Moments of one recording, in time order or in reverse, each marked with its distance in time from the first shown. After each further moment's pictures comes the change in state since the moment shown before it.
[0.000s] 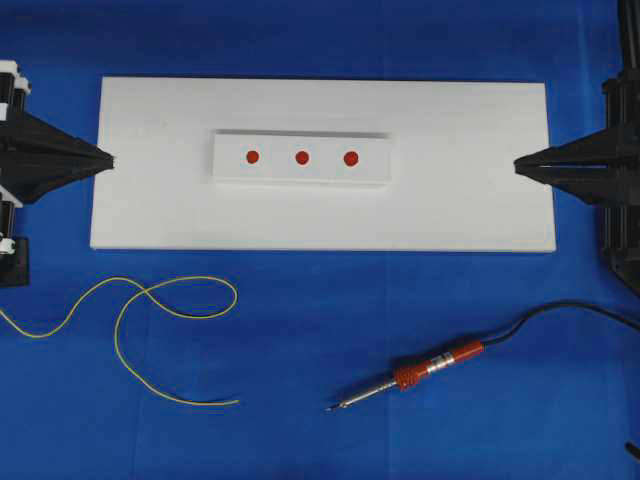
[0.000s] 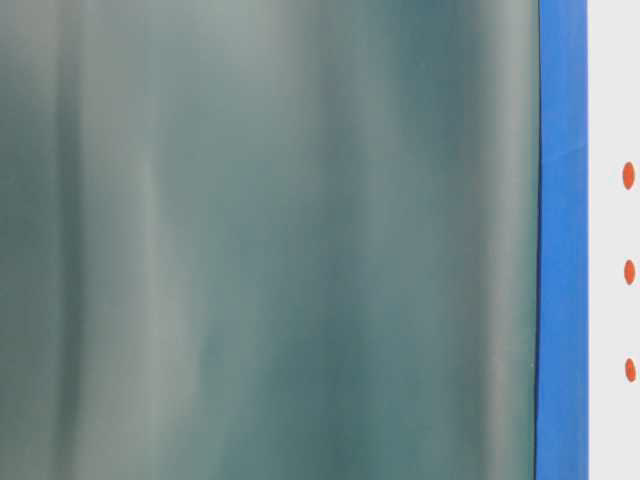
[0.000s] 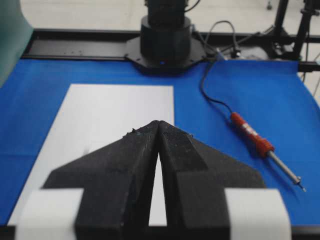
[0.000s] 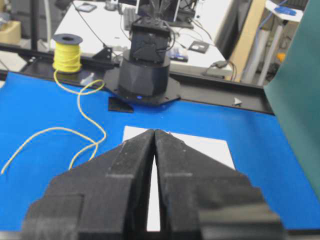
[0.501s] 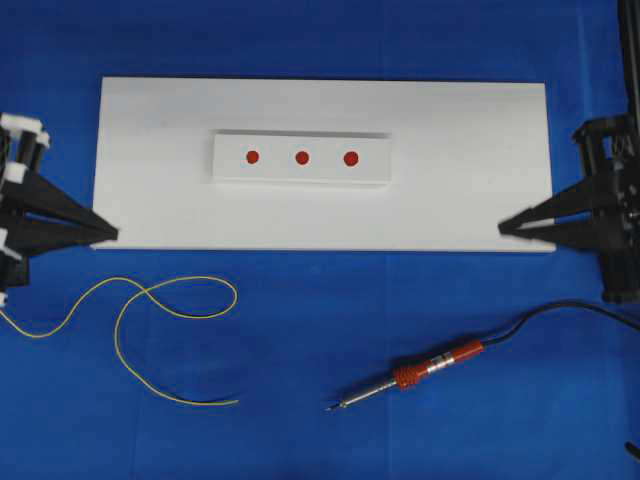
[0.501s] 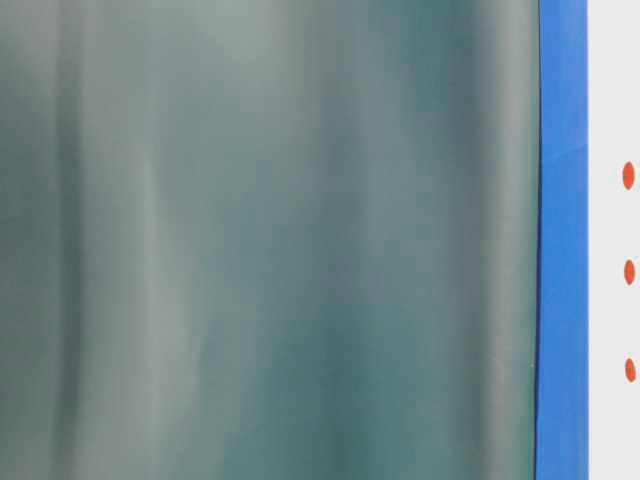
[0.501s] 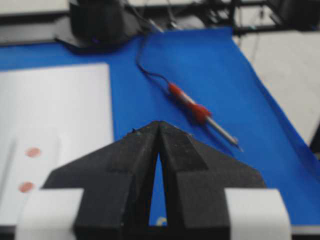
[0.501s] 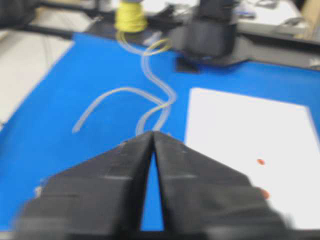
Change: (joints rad) left arm -0.210 0.080 0.014 0.002 -0.005 0.006; right arm 0.176 0.083 -0.006 0.003 0.074 0.083
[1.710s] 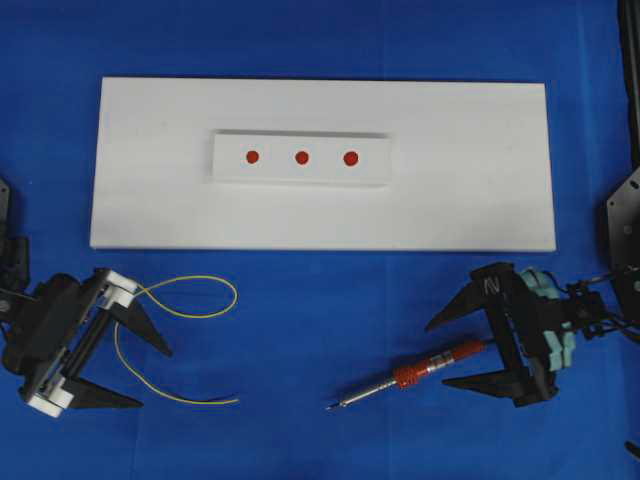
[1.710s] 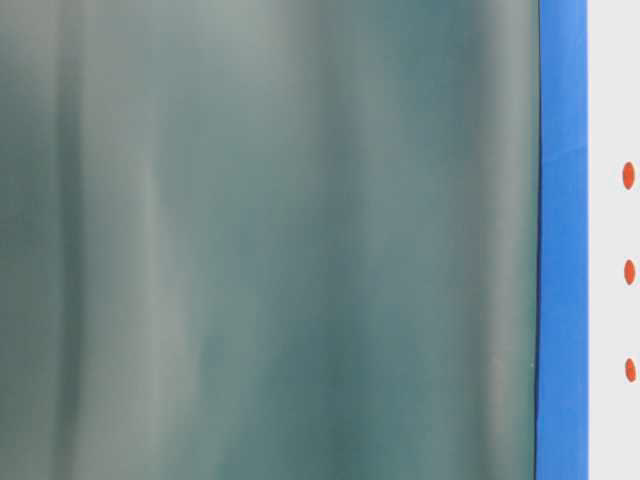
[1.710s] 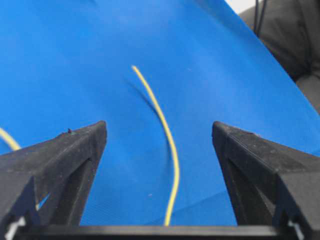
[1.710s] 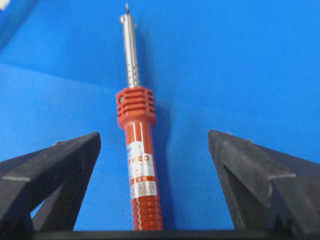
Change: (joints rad) left arm -0.337 0.847 0.026 -0.003 -0.561 -0.129; right arm 0.373 0.904 0.008 0.316 -0.538 0.049
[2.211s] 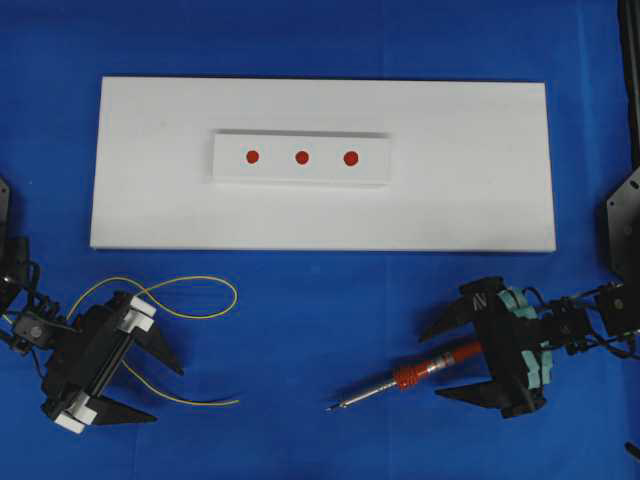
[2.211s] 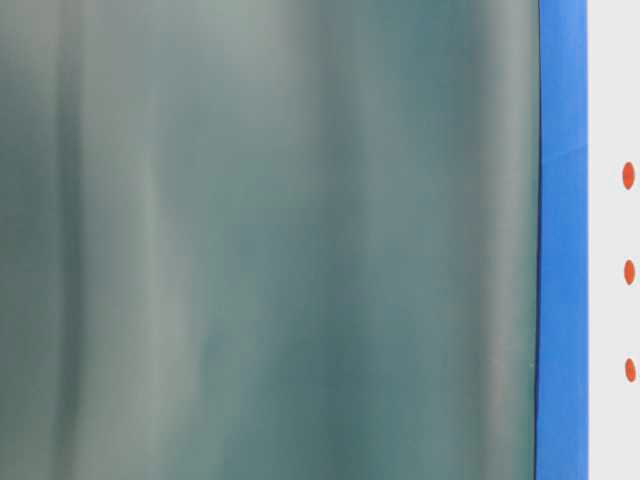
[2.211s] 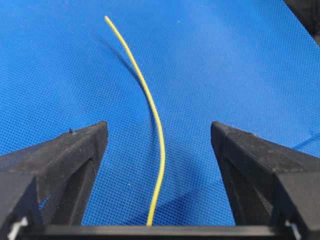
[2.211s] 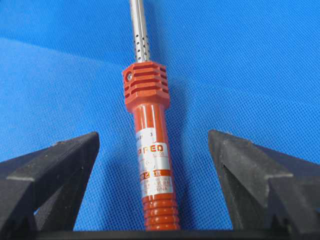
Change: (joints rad) left arm -0.032 0.209 -0.067 -0.005 -0.048 -0.023; right arm 0.032 0.117 -0.043 0.021 -0.020 0.000
